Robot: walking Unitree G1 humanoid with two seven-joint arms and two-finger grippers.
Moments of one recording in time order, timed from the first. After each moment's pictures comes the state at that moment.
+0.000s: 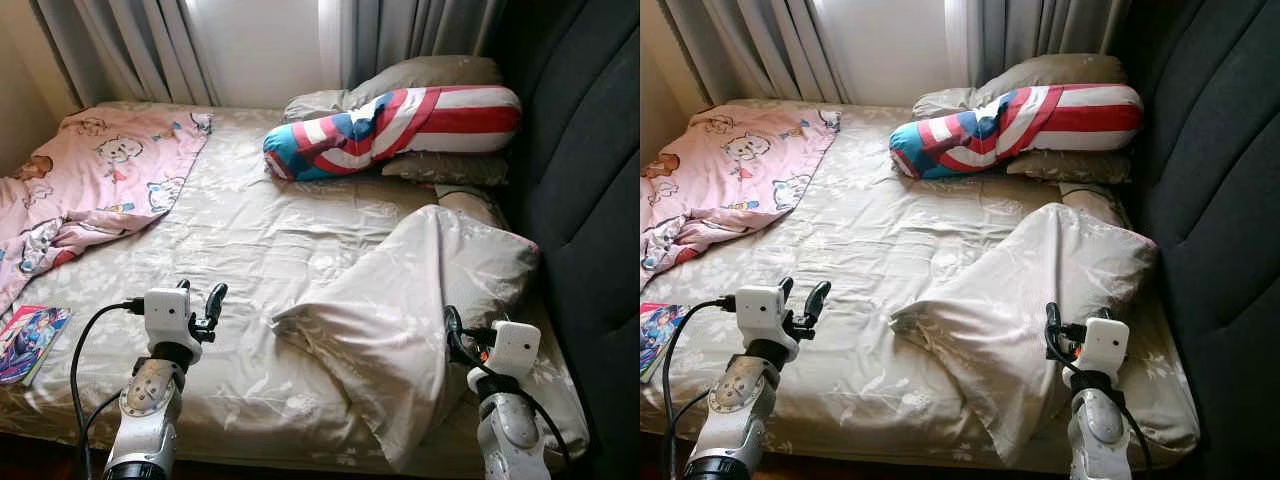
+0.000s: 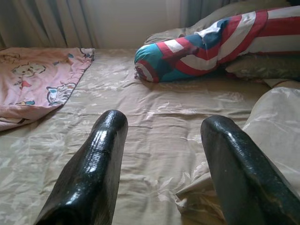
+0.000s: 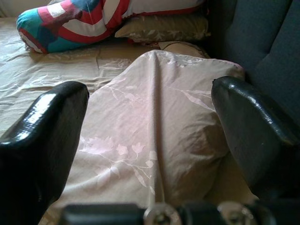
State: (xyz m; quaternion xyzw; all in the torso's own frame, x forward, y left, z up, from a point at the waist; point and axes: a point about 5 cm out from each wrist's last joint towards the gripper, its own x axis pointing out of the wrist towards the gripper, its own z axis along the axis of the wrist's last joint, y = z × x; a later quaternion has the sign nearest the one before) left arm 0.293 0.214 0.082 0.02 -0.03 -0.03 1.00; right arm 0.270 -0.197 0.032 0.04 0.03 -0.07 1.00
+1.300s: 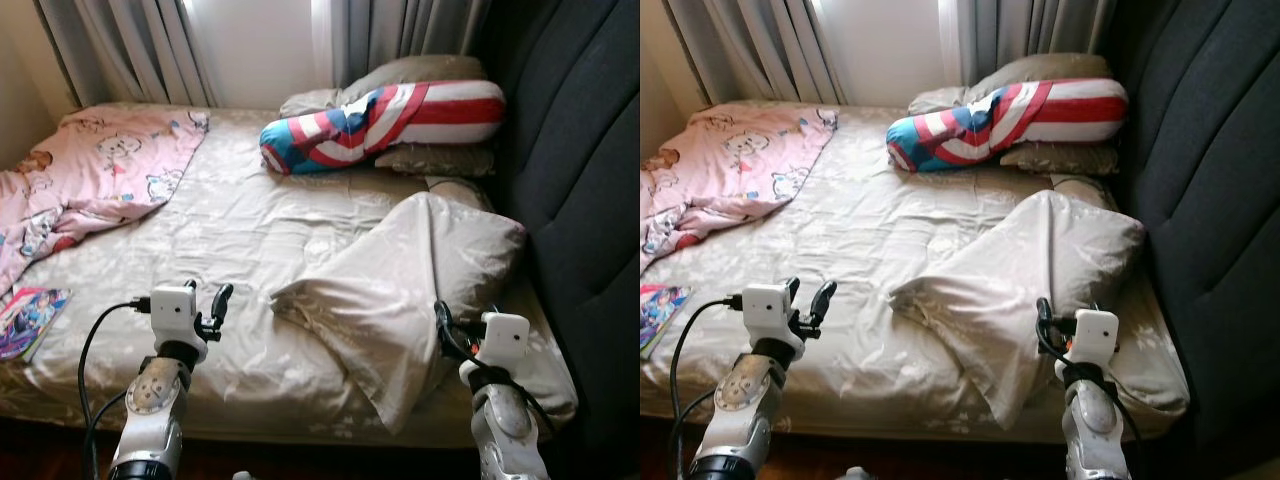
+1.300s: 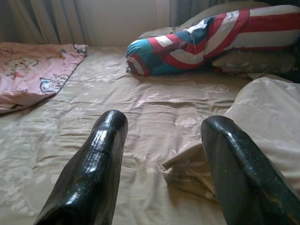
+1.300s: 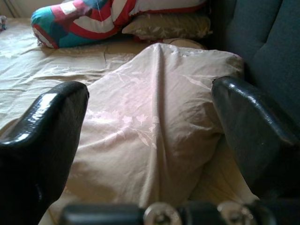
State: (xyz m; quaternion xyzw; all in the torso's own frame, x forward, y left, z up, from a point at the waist) left arm 0.295 0.207 0.081 0.01 -0.03 -0.03 1.00; right arm 0.282 -0.189 0.040 0.04 0.03 -0.04 1.00
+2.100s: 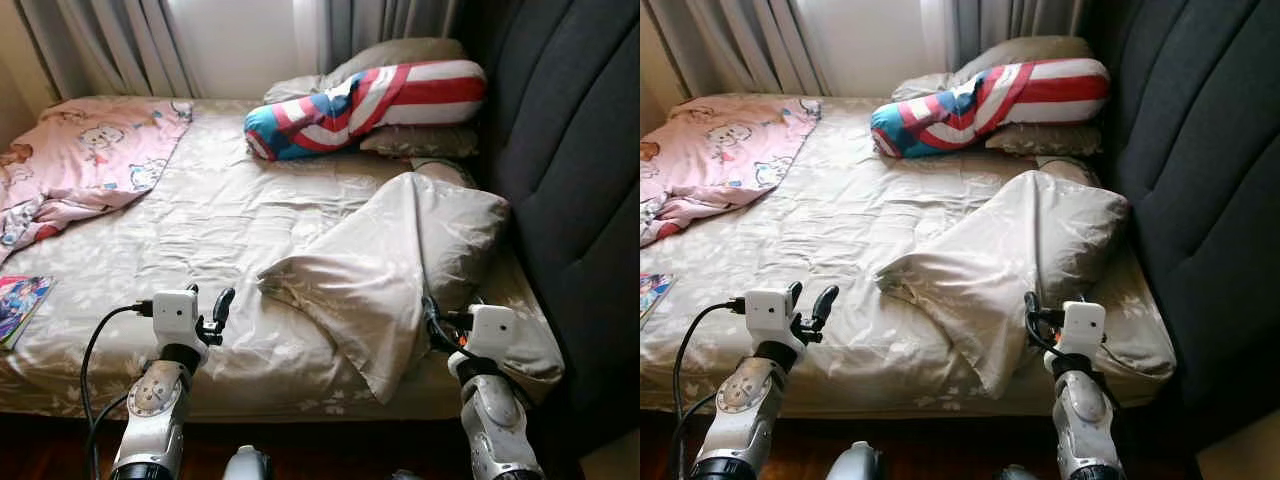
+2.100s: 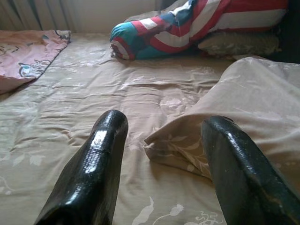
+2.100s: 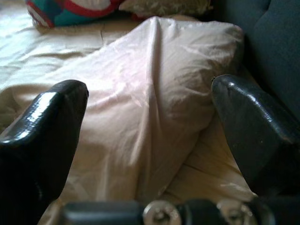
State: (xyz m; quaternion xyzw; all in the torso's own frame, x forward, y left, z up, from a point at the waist) left arm 0.293 0.206 0.076 0.01 -0.02 -0.04 1.00; right arm 0.289 -0.177 0.036 0.04 0.05 -0.02 1.00
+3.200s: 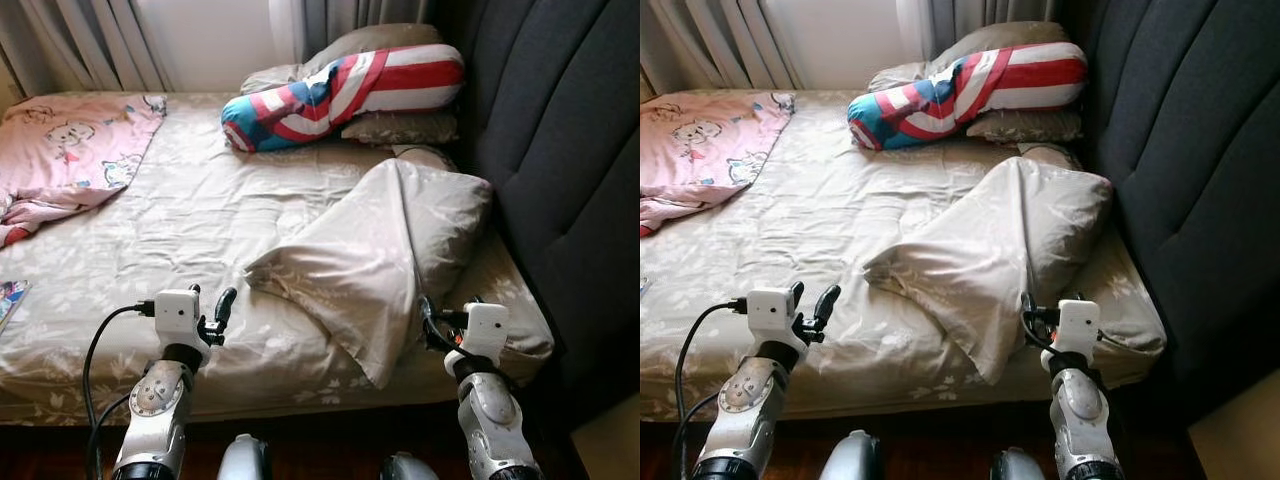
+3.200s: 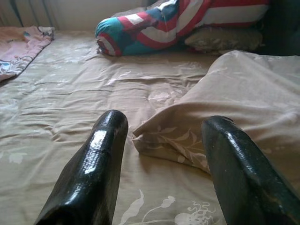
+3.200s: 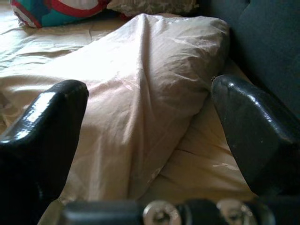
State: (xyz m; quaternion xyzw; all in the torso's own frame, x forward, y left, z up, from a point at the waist) left arm 0.293 0.204 0.076 0.00 -0.01 -0.03 1.00; right arm 0.291 -0.173 0.038 0.04 0.04 -0.02 1.00
